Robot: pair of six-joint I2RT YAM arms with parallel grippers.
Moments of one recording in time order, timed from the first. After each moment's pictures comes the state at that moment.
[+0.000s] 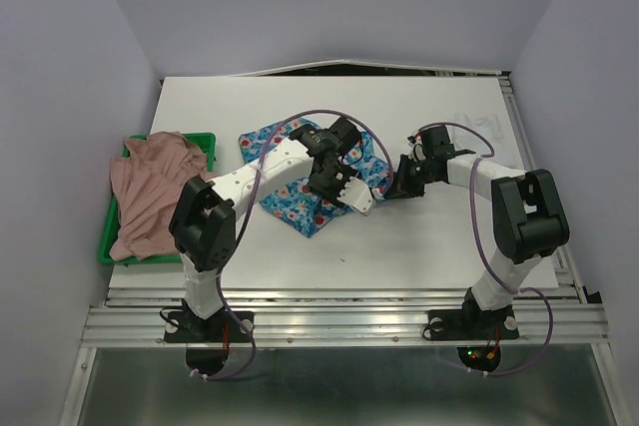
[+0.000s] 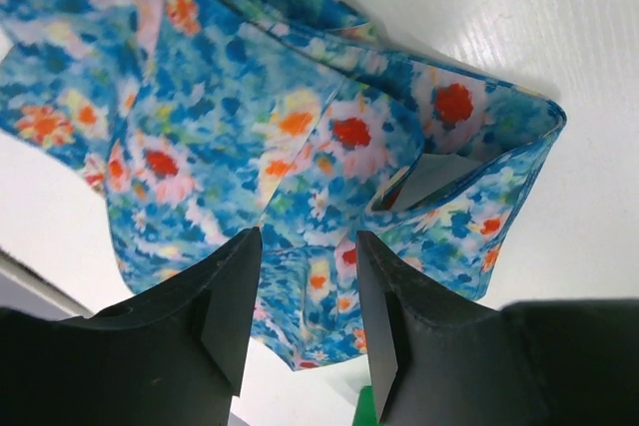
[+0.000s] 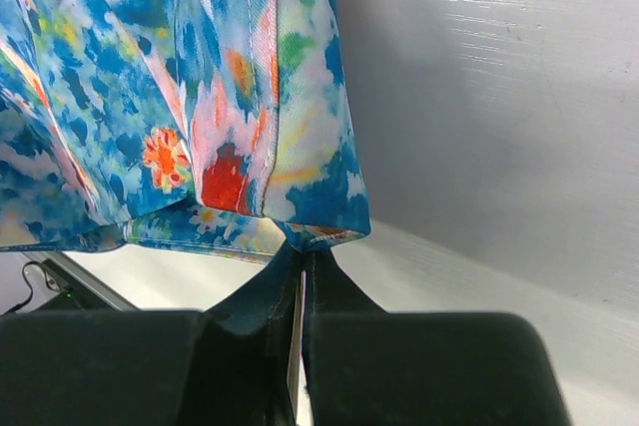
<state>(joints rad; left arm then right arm) -0.80 1.82 1.60 -1.02 0.12 1.37 0.22 1.75 1.02 -0.34 -0.49 0.47</state>
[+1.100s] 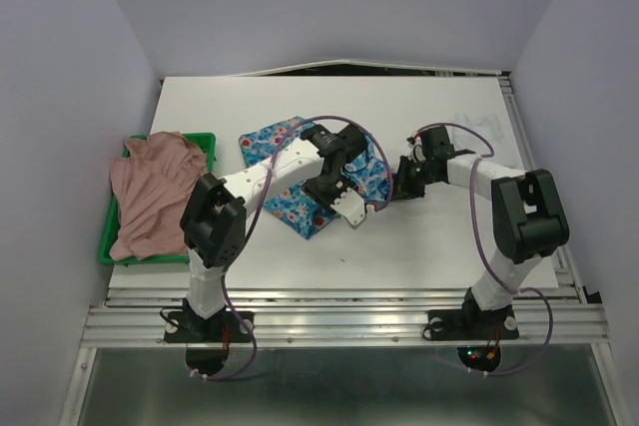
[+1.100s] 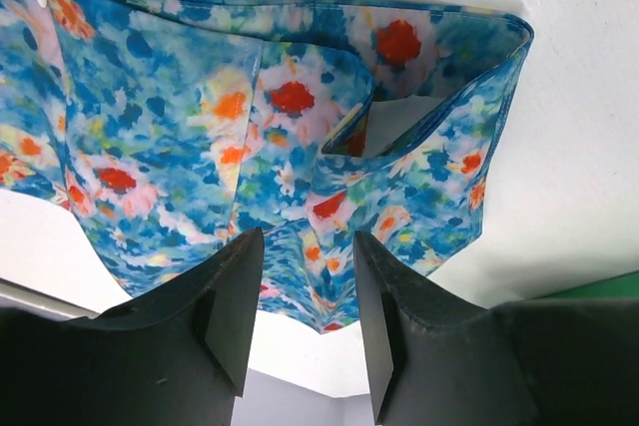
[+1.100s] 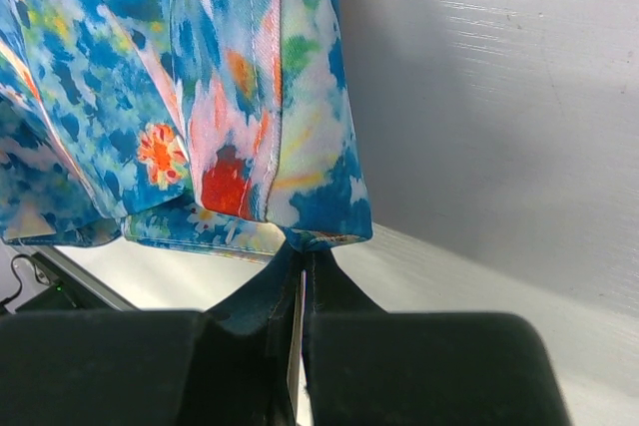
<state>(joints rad) -0.83 1.92 1.69 -1.21 0.01 1.54 0.22 1.75 1.02 -0.36 -0.49 0.45</state>
